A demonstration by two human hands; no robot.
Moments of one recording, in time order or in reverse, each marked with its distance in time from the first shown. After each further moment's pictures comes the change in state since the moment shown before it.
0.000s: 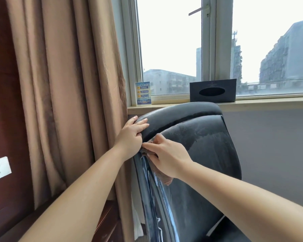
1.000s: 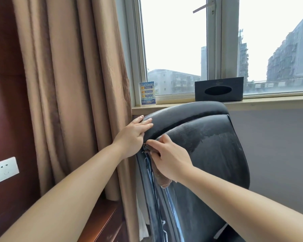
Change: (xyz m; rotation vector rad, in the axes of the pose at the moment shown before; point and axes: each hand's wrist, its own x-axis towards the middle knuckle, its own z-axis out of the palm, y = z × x) left_hand 0.006 -0.004 -0.014 0.160 -0.120 0.112; right_hand 0.003 -0.009 0.007 0.170 -0.056 0.220
